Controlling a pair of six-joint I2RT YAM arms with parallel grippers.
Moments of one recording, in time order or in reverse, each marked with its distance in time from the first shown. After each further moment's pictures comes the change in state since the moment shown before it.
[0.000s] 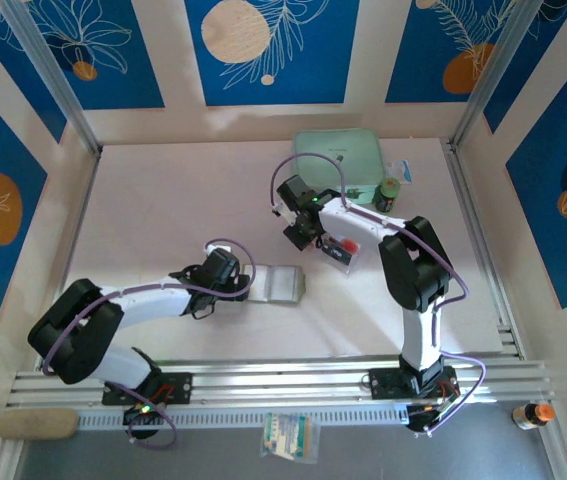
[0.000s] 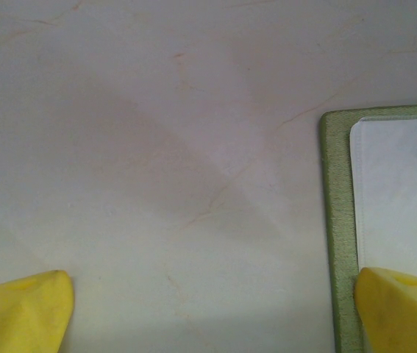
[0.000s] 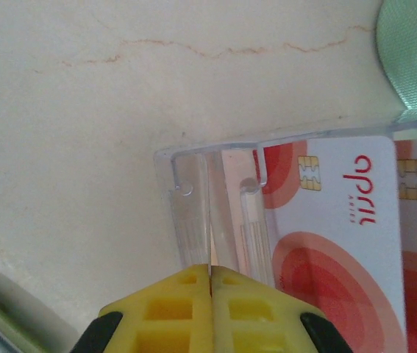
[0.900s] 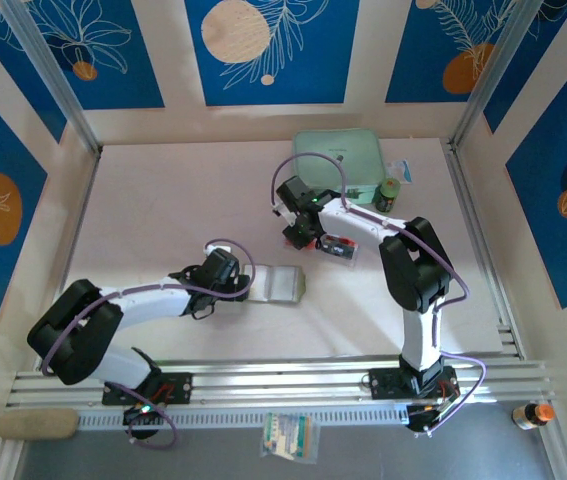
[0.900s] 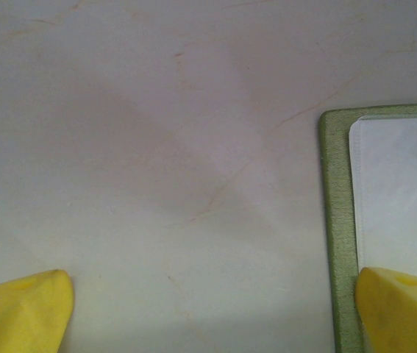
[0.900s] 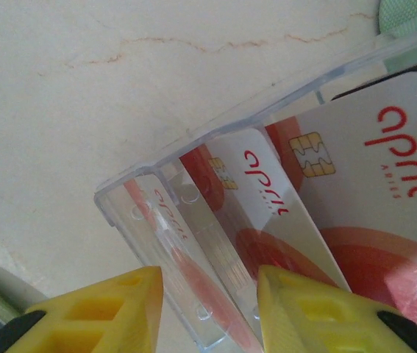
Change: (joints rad) left arm 0.000 -0.005 -0.004 0.002 0.001 0.000; right arm -0.002 0.009 -0.005 -0.006 0.001 0.050
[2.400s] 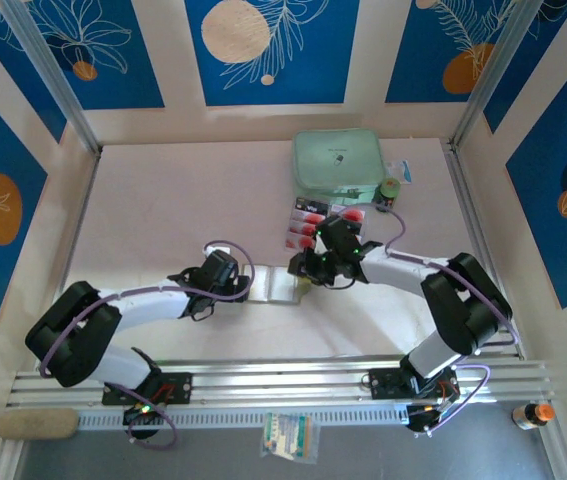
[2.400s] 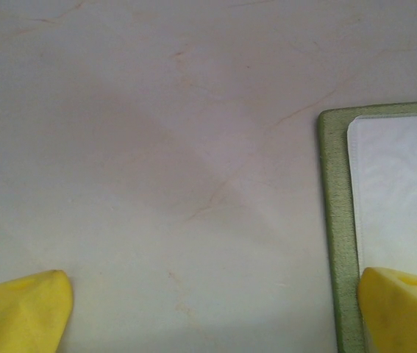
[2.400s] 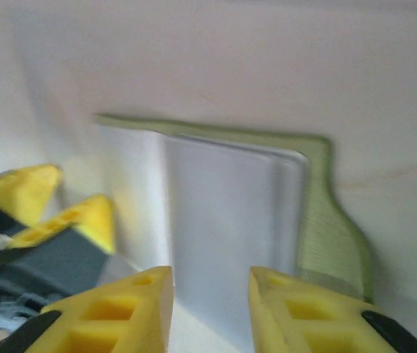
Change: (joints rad) left arm -0.003 -0.013 -0.019 0.021 -0.006 0.000; right arm -0.040 -0.395 -0.629 0.513 -0.576 1.022
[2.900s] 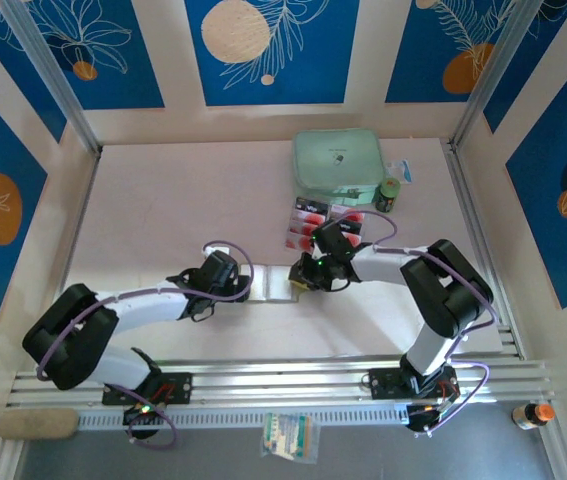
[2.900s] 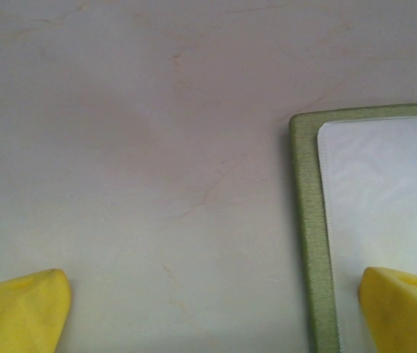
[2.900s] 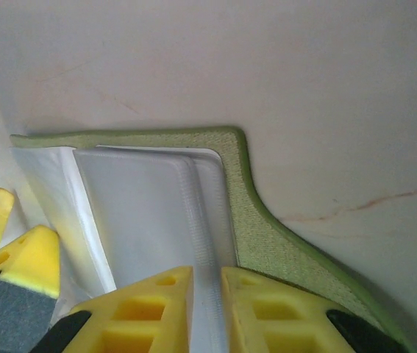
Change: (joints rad) left arm -0.006 -0.015 -0.010 0.003 0.000 -0.021; right arm 0.000 0.134 -0.039 0.073 -0.010 0.081
